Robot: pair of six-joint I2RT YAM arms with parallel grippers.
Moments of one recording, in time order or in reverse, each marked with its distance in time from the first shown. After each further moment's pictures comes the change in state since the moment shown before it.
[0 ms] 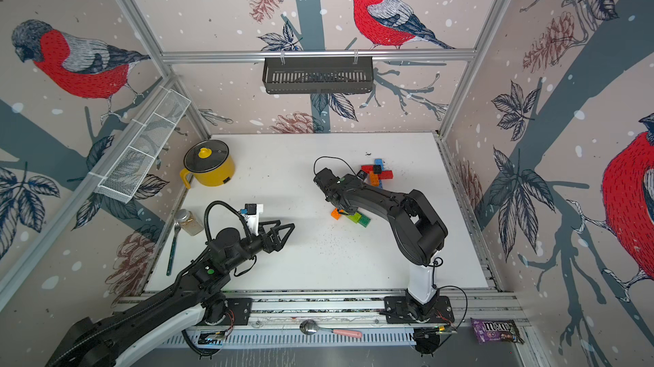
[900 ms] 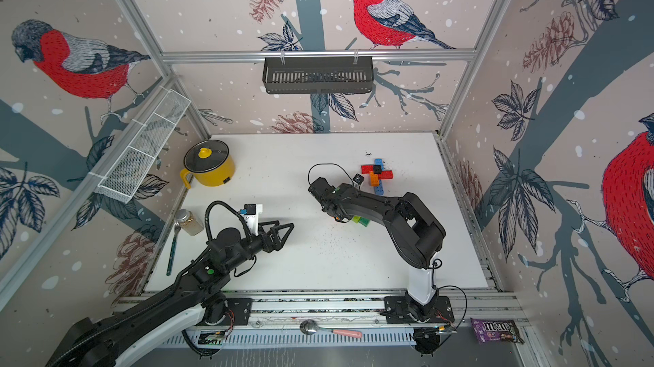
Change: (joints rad) left arm 0.000 -0.002 0.000 -0.022 -0.027 -0.003; right arm 0.050 0.006 -0.095 0.106 0.127 0.023
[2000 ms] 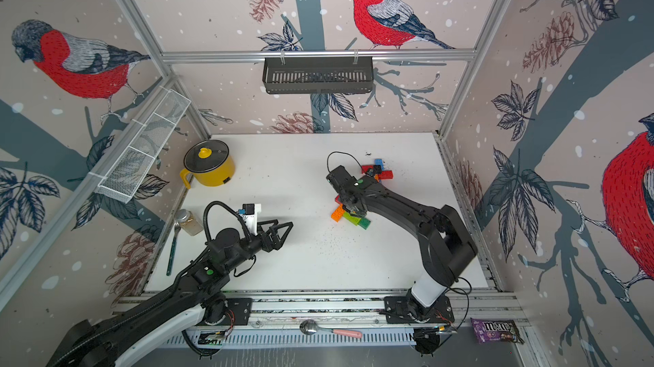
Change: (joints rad) left arm 0.000 -0.023 0.000 -0.002 -0.010 0.004; right arm -0.143 -0.327 -0.138 -0.033 -0.220 -0.247
